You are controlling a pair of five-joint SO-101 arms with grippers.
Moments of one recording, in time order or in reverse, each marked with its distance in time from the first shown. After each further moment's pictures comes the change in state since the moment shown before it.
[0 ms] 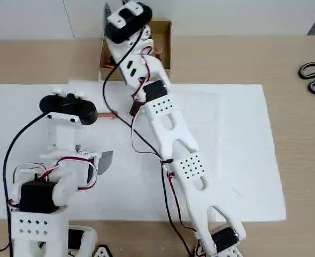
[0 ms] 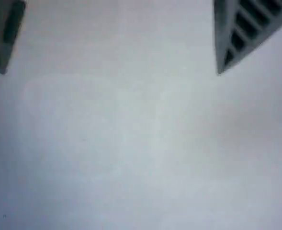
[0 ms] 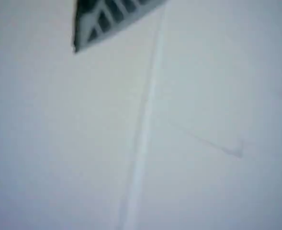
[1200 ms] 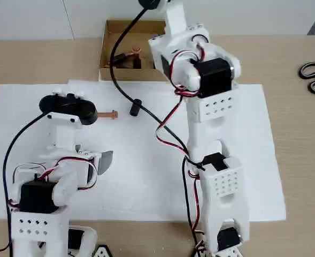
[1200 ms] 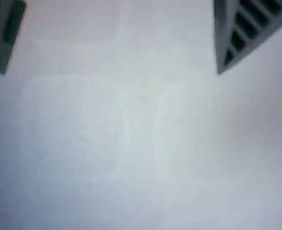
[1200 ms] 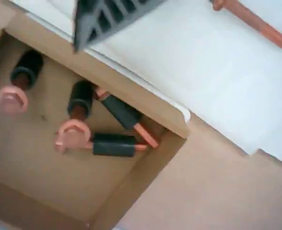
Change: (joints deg) left arm 0.0 0.0 0.0 0.0 0.0; right arm 6.6 -41.2 -0.4 88.6 0.0
